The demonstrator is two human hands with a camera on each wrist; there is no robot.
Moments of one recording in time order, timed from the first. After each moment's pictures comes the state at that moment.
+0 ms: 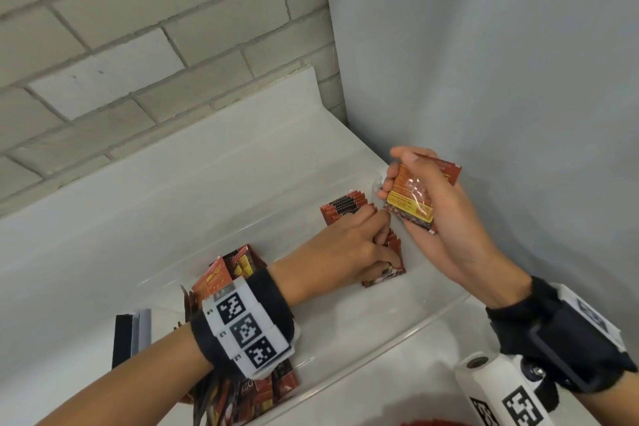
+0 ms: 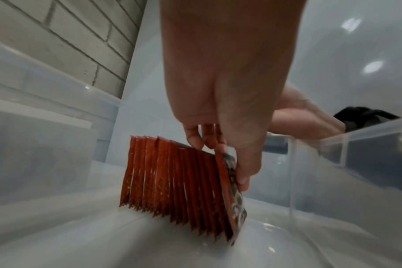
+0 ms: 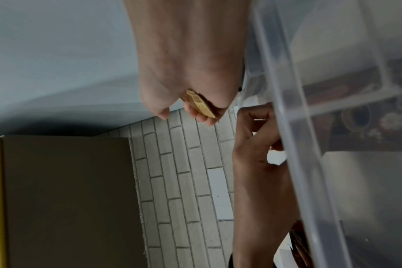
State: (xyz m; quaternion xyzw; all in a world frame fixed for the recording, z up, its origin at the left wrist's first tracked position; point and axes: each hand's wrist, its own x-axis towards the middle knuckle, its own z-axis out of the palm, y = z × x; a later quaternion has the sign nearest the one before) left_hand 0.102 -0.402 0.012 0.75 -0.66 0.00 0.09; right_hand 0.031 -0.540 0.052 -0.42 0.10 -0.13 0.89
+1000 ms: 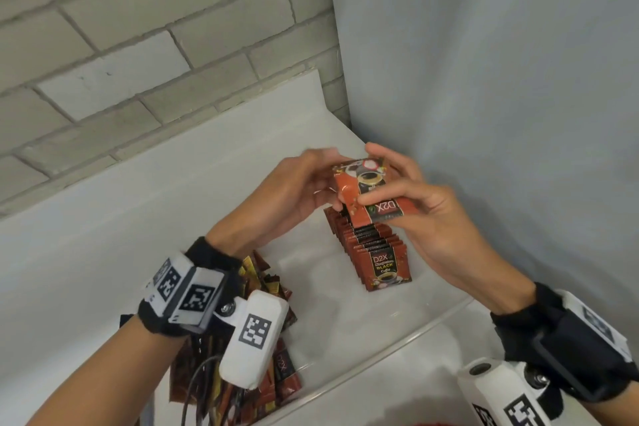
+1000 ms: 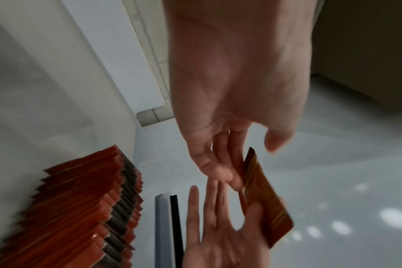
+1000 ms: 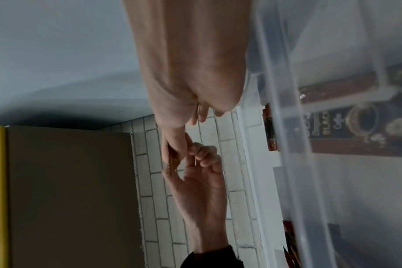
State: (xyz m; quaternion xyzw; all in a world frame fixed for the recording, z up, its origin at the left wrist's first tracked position) left_hand 0.124 -0.383 0.092 0.65 -0.23 -0.32 0.65; right_hand 0.029 -0.542 0.036 -0.61 -0.10 -0.12 0.78
